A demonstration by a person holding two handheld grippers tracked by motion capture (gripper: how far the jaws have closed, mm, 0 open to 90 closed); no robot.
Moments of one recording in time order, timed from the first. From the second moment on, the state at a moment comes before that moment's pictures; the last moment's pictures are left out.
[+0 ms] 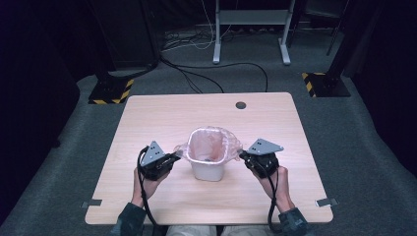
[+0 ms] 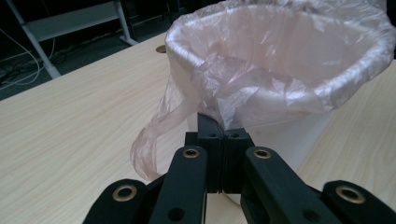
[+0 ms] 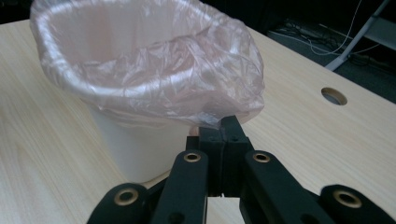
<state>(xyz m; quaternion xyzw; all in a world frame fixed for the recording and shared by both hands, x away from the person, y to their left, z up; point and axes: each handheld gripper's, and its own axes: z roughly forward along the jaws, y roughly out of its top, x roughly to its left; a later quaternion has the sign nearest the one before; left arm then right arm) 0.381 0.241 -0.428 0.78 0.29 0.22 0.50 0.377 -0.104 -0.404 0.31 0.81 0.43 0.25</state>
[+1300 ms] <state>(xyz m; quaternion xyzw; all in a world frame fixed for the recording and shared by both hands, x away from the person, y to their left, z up) 0.376 0.203 -0.378 0.79 0.21 0.22 0.54 0.369 -0.066 -0.345 0.26 0.81 0.45 0.26</state>
